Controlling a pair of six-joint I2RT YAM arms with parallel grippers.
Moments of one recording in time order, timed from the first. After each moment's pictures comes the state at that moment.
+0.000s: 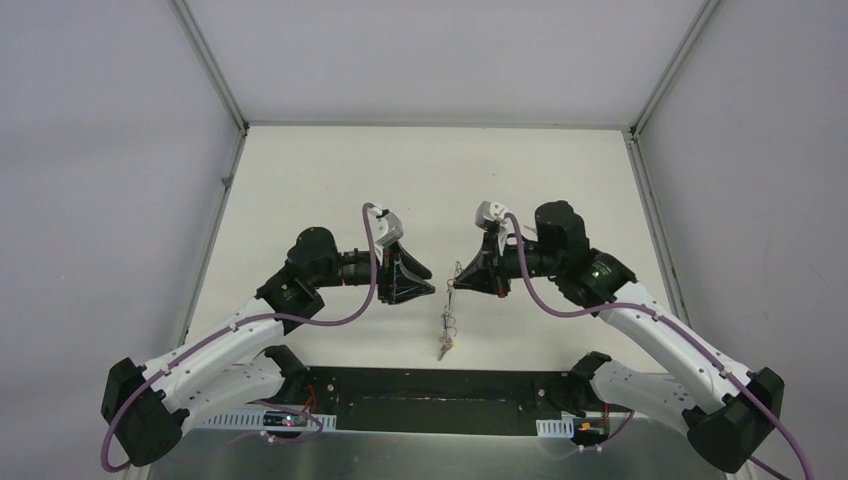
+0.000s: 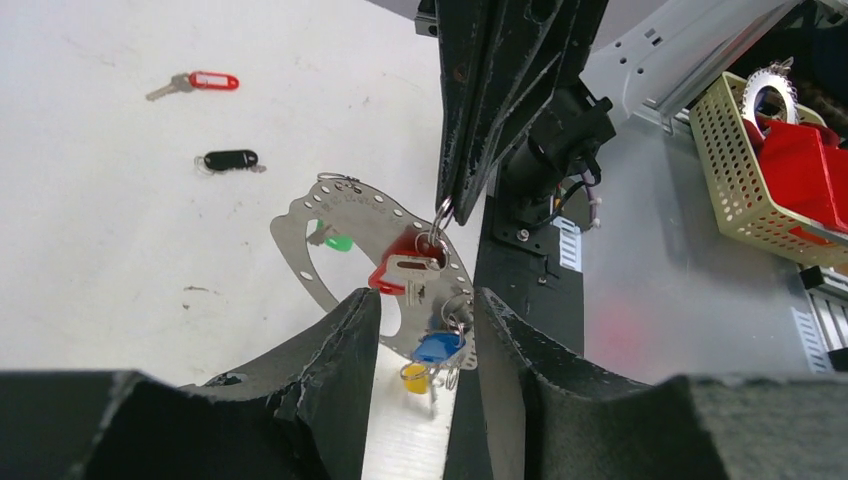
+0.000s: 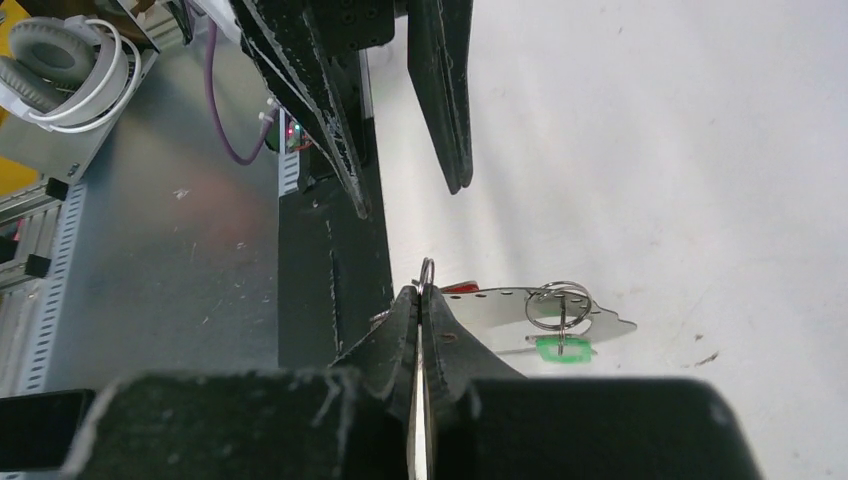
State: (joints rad) left arm -0.75 0.88 0.61 0.24 0.67 -0.24; right arm 0.69 0.99 0.88 -0.37 -0.81 -0.02
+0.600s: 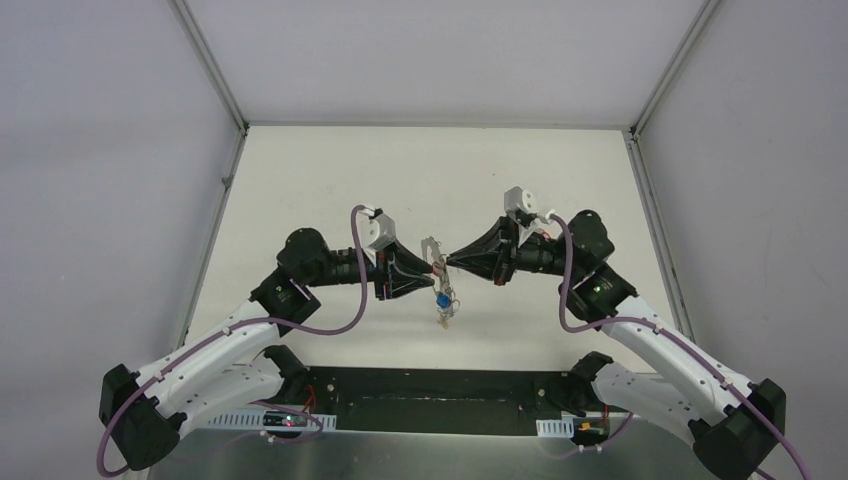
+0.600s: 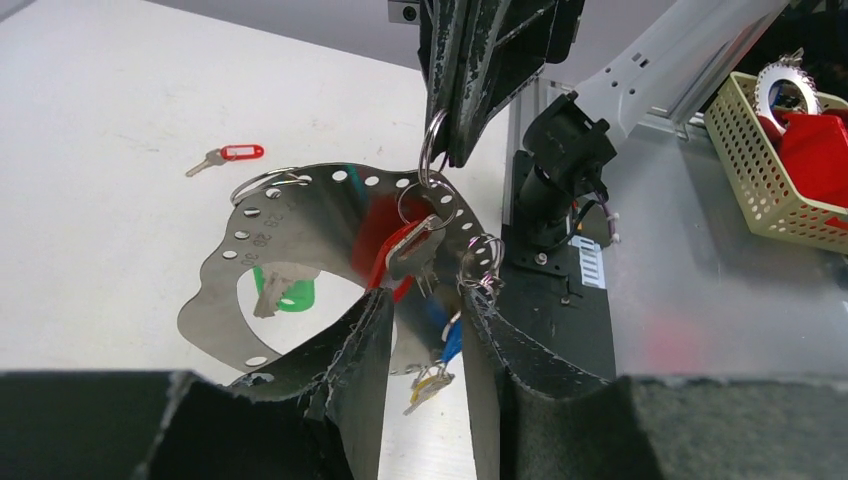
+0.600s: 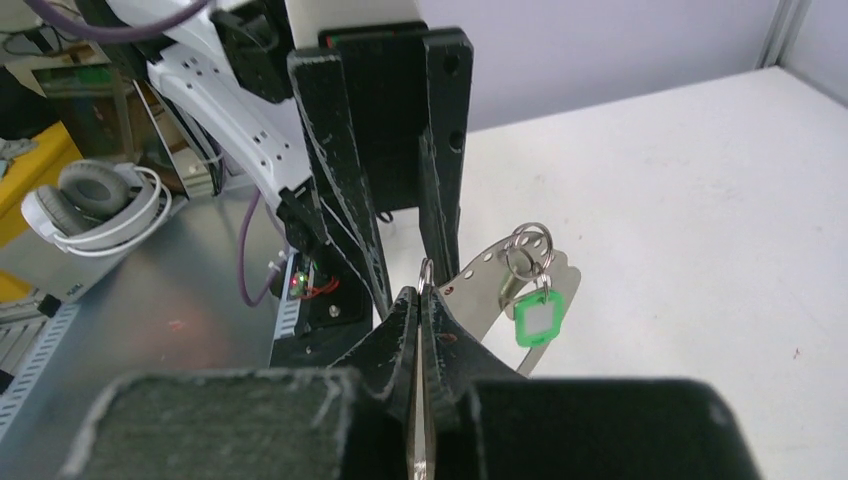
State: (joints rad) left arm -0.75 0.83 0.62 0.29 0.68 -0.15; right arm 0.69 0.89 0.72 0.24 -0.80 0.24
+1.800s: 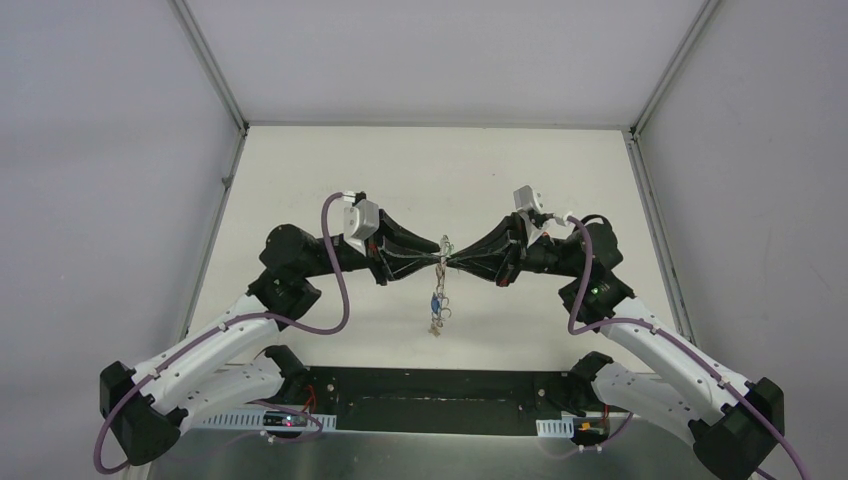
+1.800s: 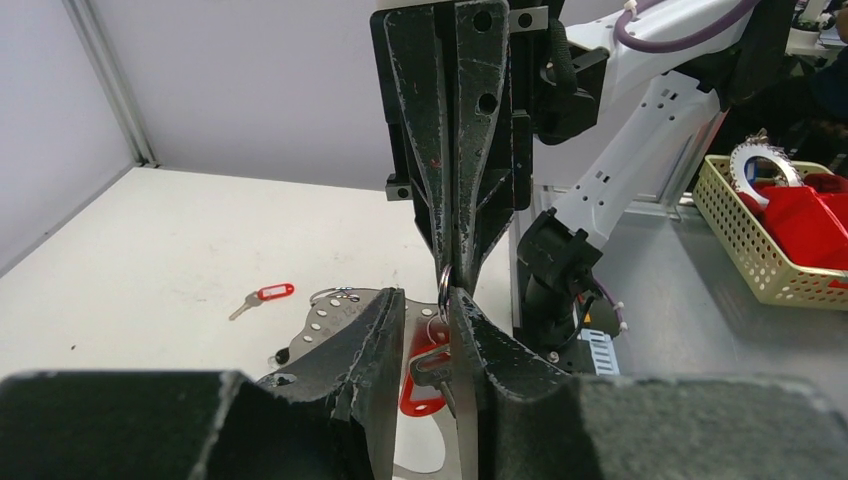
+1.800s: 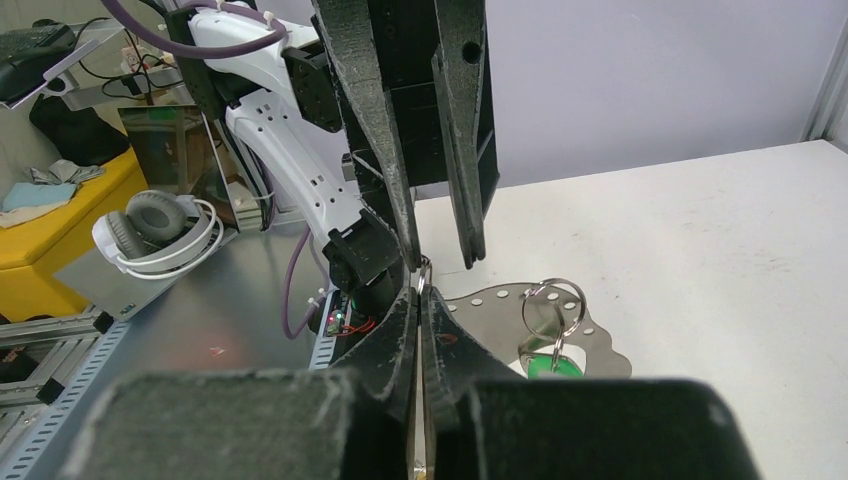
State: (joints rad) left arm -0.77 0.86 0.72 0.51 0.67 -0.19; right arm 0.69 0.88 0.69 0.50 -0.85 0.41
